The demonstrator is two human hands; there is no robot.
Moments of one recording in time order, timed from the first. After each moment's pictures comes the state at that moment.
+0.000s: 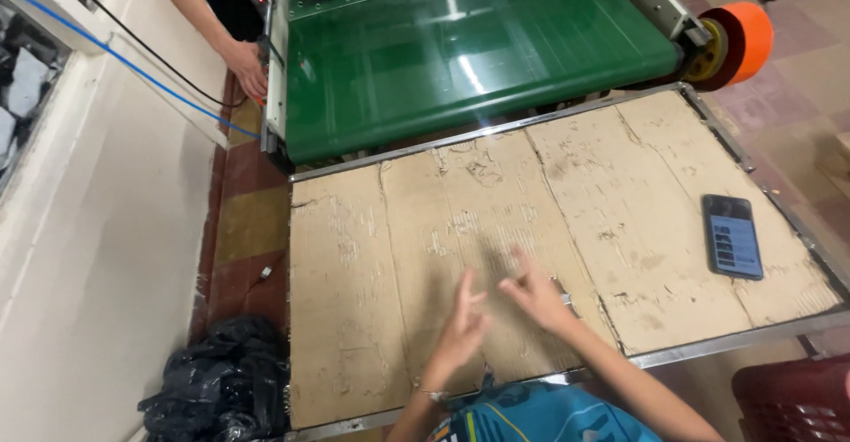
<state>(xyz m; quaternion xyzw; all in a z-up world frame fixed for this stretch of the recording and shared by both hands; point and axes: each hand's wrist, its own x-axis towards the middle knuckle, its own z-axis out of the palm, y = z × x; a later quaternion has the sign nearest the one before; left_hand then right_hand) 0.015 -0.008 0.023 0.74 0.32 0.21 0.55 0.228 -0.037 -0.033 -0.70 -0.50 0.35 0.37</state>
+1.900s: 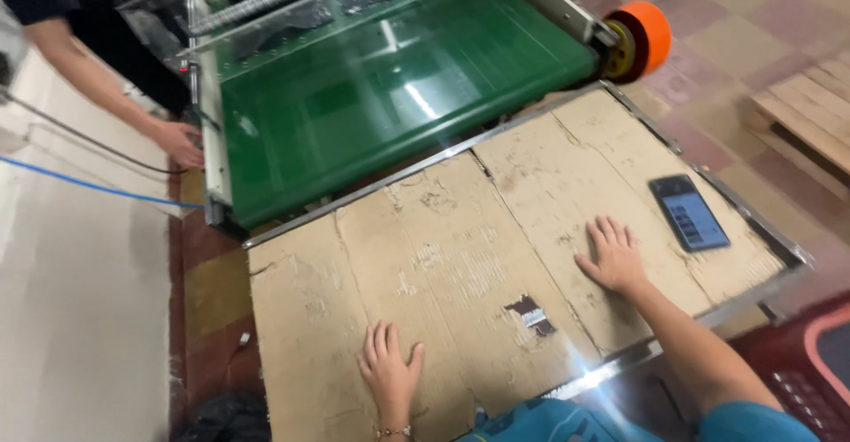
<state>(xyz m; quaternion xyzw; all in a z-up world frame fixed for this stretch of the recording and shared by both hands) -0.044 0.050 -0.101 0.83 0.54 0.14 -0.03 0.462 -0.080 -0.112 -0.85 -0.52 0.01 0.07</state>
